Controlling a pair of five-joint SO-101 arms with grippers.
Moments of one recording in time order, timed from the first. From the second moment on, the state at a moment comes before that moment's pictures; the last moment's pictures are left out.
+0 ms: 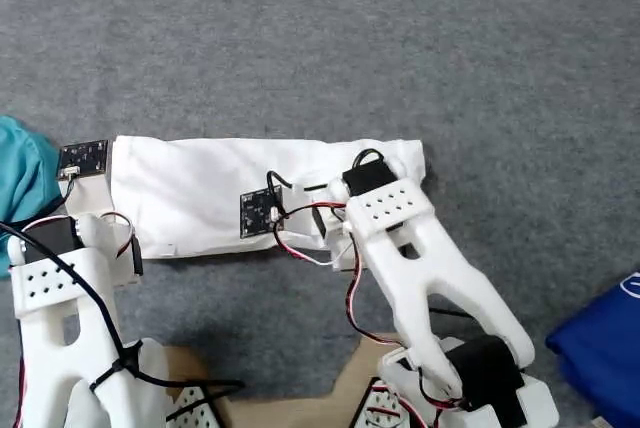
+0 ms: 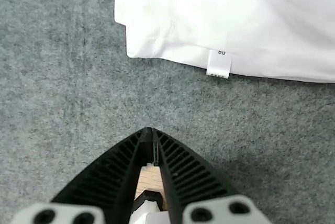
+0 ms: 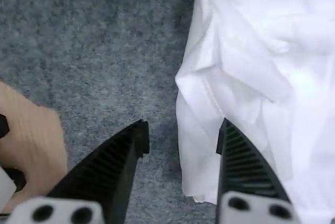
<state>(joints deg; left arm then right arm) -21.8 -47.6 53.1 82.4 -16.1 -27.0 -16.3 39.6 73.6 58.9</state>
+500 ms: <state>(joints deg) -21.8 -47.6 53.1 82.4 -16.1 -27.0 -3.4 39.4 61.0 54.5</state>
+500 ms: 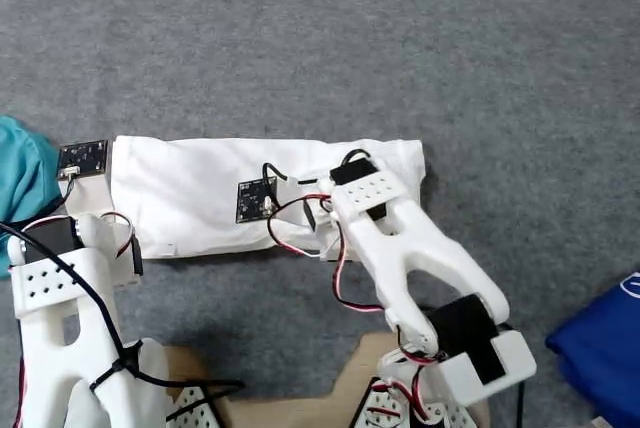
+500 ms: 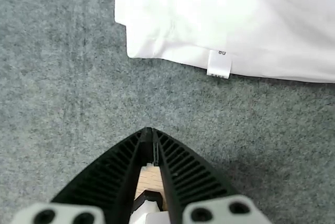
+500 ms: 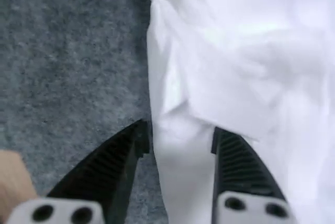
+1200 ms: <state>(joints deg) -21.8 -47.6 53.1 82.4 -16.1 -27.0 -2.9 29.3 61.1 52.8</state>
